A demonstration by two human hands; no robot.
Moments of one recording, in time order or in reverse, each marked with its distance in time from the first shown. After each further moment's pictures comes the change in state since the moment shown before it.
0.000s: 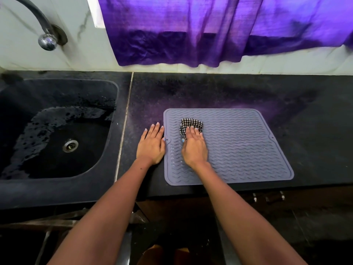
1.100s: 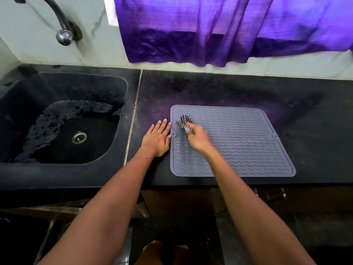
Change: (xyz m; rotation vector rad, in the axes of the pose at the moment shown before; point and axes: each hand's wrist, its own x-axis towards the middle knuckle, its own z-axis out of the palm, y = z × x) left_hand -0.006 -0.007 -0.008 0.080 -0.132 0.060; right_hand -0.010 -0.030 -0.053 0.513 -0.245 0.147
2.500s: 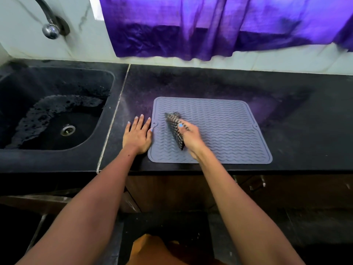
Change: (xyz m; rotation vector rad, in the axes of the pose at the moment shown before) left_hand -0.030 0.028 0.012 -0.033 0.095 -0.219; right_hand -0.036 0.045 -0.024 0.547 -0.034 0.030
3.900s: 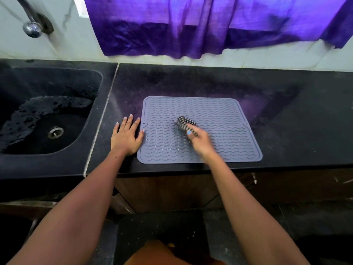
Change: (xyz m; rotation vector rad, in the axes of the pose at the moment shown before) left_hand 0.004 -0.004 0.008 -0.019 0.064 -0.006; right_hand 0.004 0.031 -0.057 -0.196 0.111 -0.033
